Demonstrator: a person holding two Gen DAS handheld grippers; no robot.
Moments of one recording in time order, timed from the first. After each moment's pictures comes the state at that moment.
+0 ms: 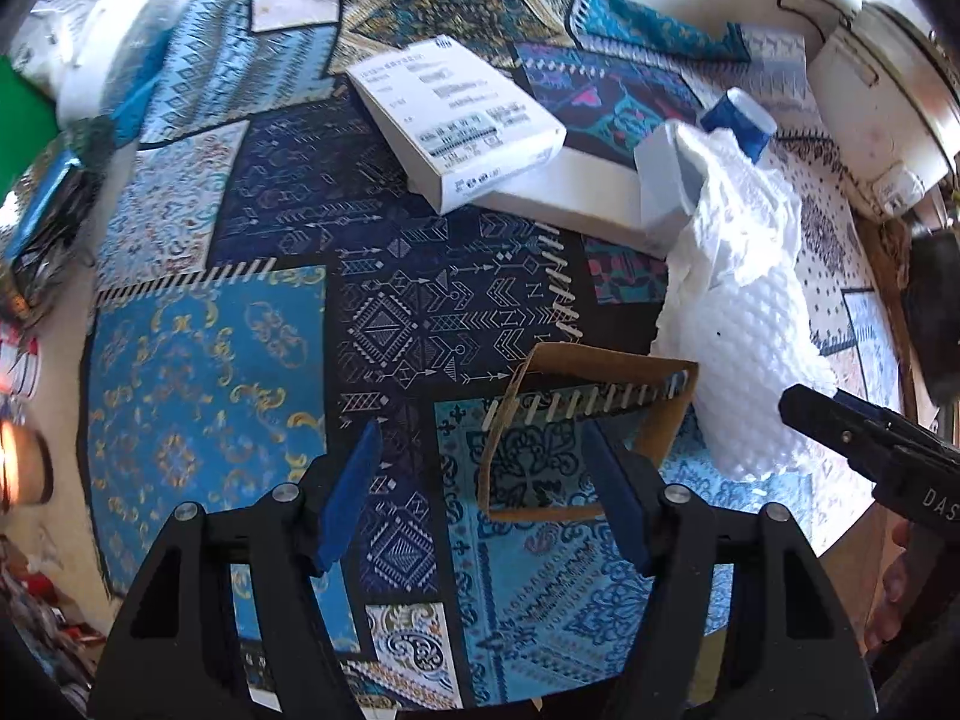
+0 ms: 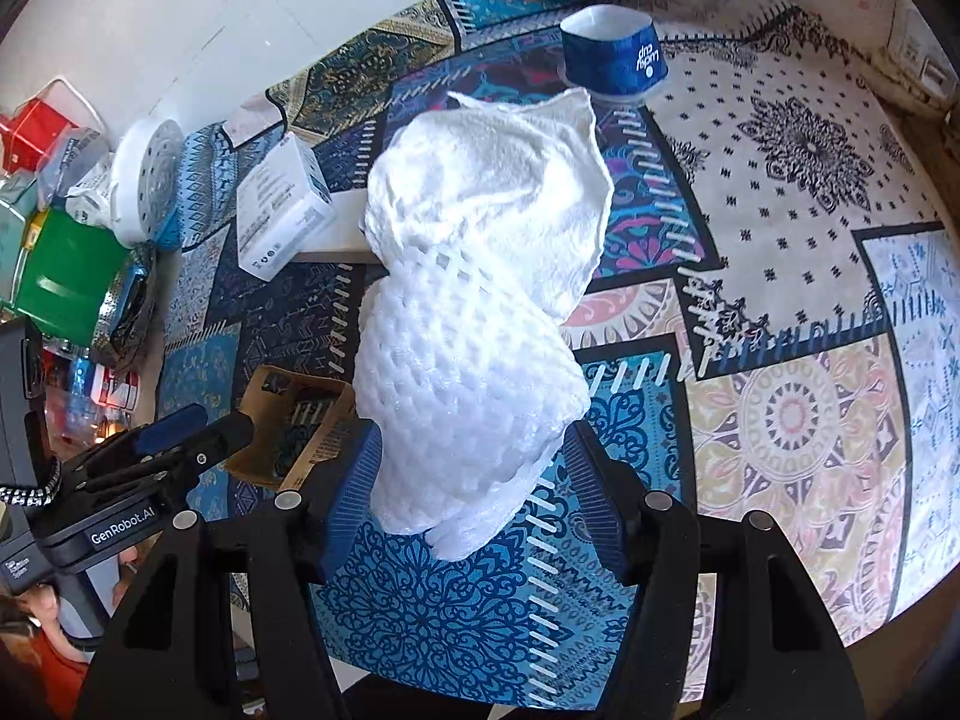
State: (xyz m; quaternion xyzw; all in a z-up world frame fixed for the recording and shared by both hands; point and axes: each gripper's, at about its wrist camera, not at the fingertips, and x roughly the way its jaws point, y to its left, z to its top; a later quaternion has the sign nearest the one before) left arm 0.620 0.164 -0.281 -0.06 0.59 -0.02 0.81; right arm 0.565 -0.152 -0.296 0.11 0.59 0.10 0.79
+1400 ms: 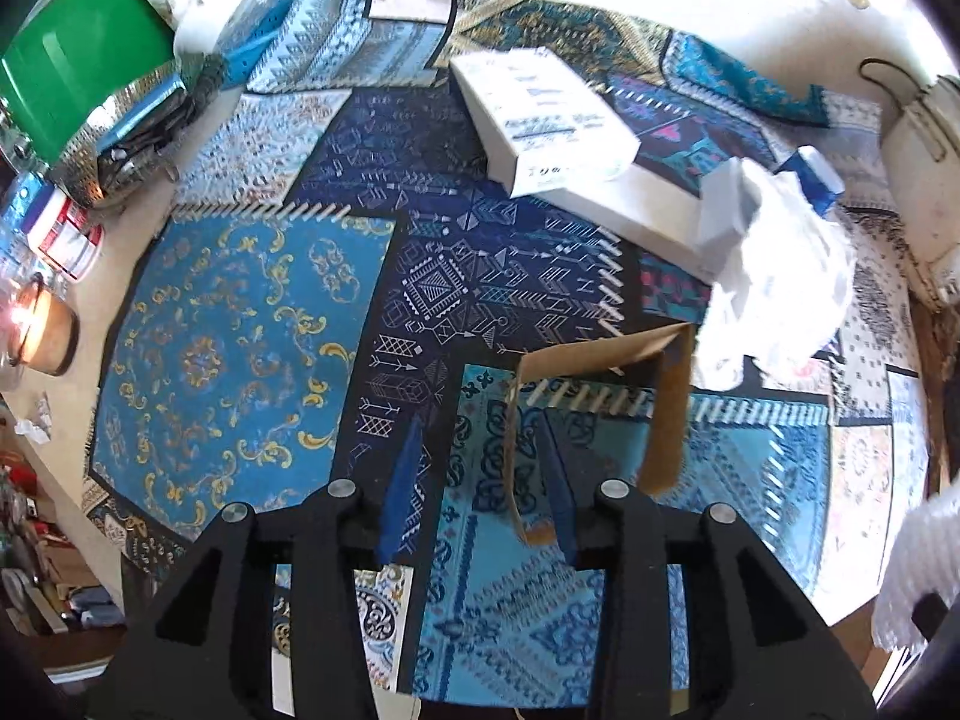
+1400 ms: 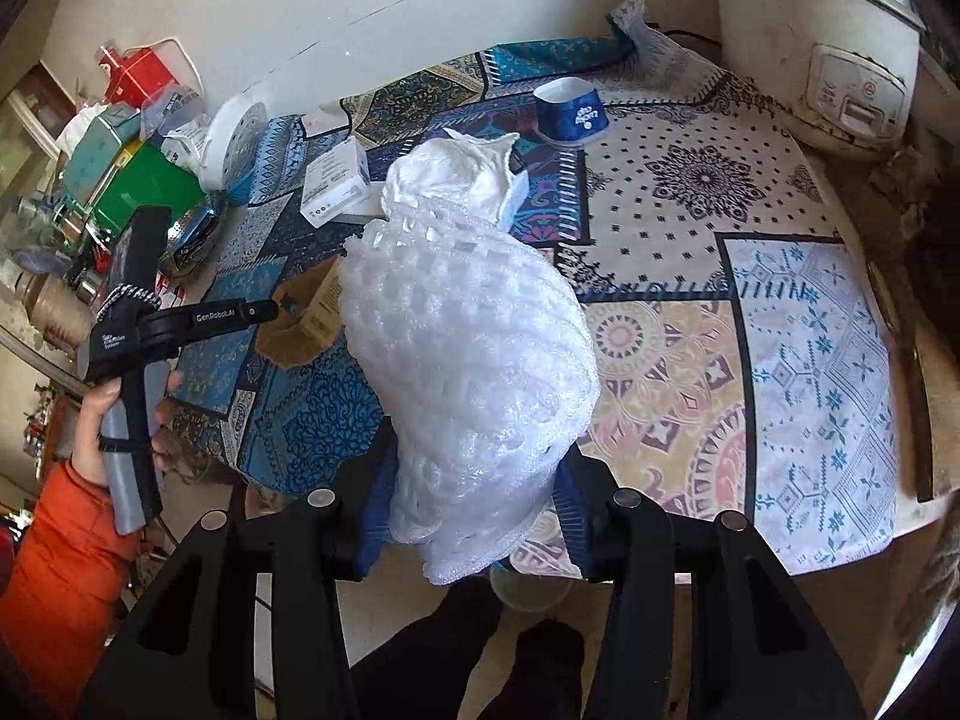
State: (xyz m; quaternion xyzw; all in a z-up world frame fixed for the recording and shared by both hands) left arm 0.595 0.157 -0.283 -0.11 0.56 0.12 0.81; right arm 0.468 -0.241 -0.242 0.05 0.53 0.17 0.83
